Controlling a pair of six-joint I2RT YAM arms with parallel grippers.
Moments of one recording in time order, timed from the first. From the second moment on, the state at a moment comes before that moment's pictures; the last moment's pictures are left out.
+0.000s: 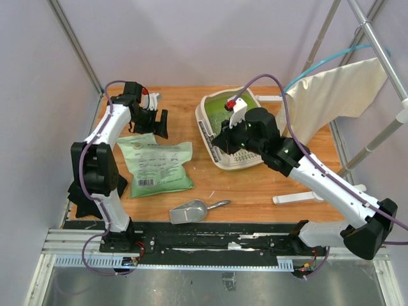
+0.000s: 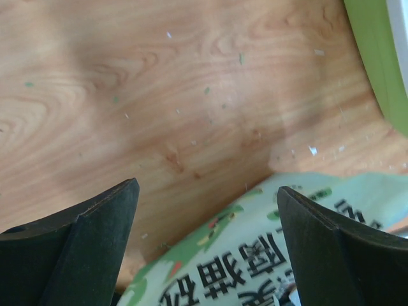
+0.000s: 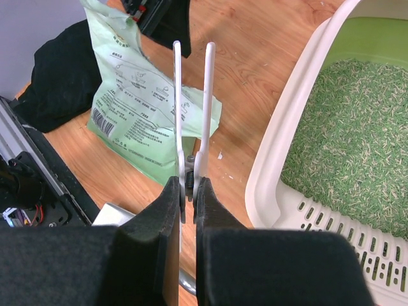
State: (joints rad) left arm -0.07 1.85 1.60 -0.87 0.33 0.09; right arm 0.78 1.25 1.26 -0.39 -0.10 0.20
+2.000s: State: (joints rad) left arm -0.12 1.67 1.36 -0.76 0.31 0.09; right arm 0.78 1.34 1.28 -0.40 -0.15 0.16
